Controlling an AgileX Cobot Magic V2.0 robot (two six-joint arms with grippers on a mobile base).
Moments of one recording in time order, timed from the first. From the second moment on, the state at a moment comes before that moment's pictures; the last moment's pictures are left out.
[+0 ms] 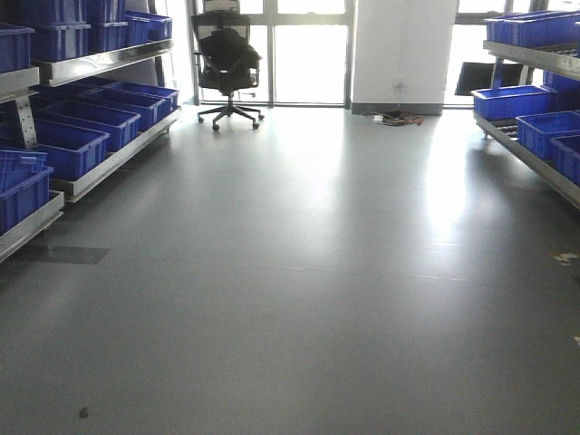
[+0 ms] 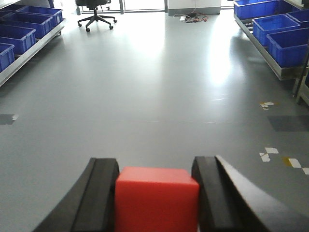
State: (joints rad) left arm -0.07 -0.01 0.01 -0.09 0.00 0.14; right arm -0.01 0.36 -0.41 -0.13 0.32 0.22
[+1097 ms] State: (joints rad) left arm -0.07 -0.01 0.01 -0.09 0.00 0.14; right arm -0.01 0.36 -0.41 -0.13 0.32 0.22
